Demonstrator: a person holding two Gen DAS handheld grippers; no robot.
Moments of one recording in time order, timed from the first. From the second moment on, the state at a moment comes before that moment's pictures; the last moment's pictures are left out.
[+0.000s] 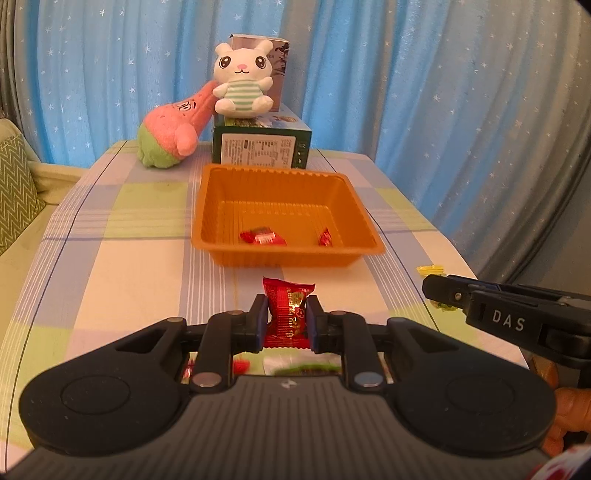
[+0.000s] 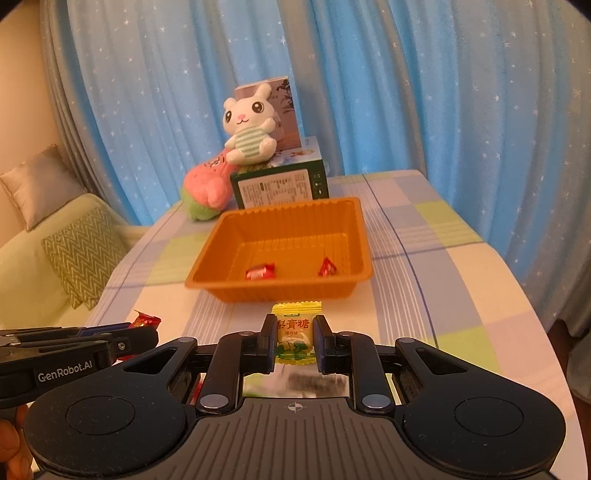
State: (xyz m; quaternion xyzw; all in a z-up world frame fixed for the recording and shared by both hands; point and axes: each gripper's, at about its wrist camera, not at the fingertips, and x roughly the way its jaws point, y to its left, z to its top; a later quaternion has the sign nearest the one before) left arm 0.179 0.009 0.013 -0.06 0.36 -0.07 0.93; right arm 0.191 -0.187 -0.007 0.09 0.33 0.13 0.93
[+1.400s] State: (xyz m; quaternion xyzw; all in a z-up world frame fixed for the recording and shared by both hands) left arm 0.340 0.058 -0.048 -0.08 0.37 -0.04 0.93; right arm 0.361 -0.172 -0.074 0.15 0.34 0.13 0.92
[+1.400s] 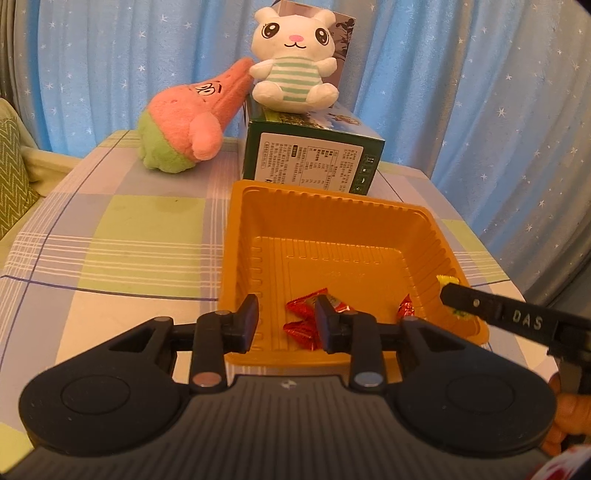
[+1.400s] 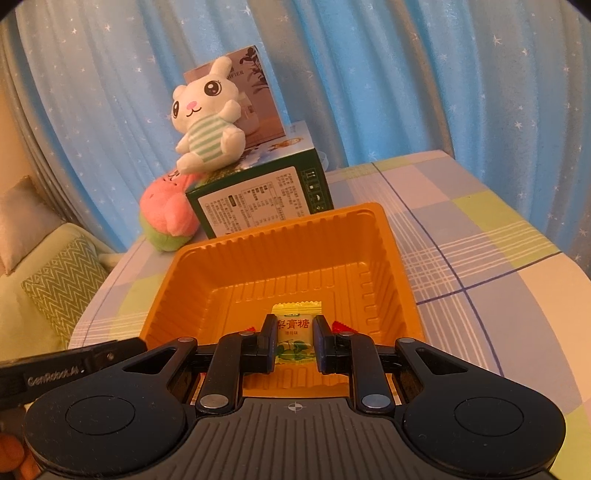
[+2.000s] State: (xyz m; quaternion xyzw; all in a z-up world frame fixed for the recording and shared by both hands) left arm 0.280 0.059 -0.033 -0.08 0.35 -0.02 0.93; right arm 0.329 -0.191 -0.058 0.18 0.30 0.11 0.93
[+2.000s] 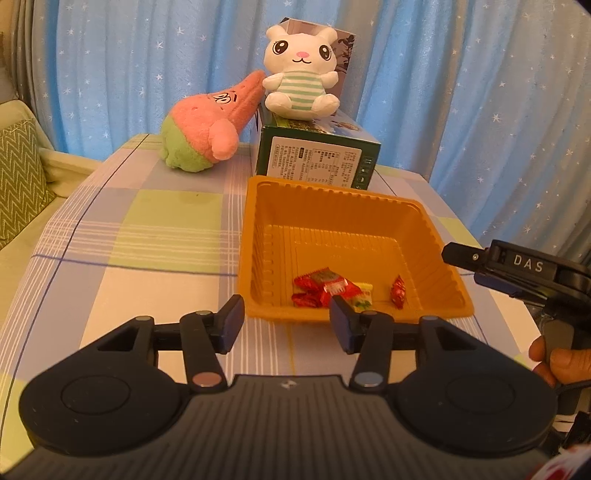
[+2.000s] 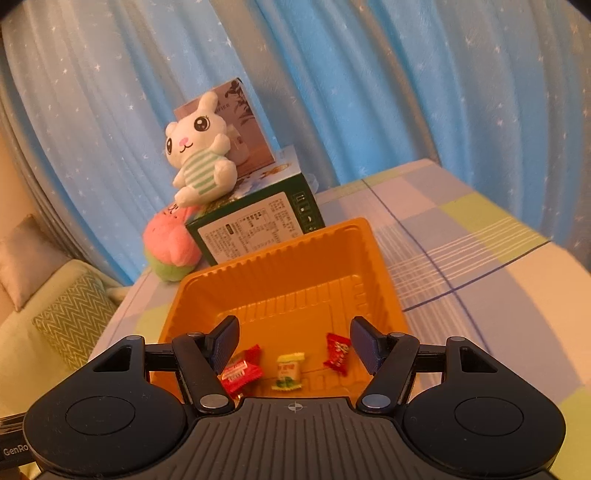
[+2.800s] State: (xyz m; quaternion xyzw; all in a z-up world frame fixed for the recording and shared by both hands) left arm 0.126 0.048 0.018 -0.10 0.34 -0.01 0.94; right arm 0.136 -0.206 -0.005 0.14 0.33 0.09 0.93
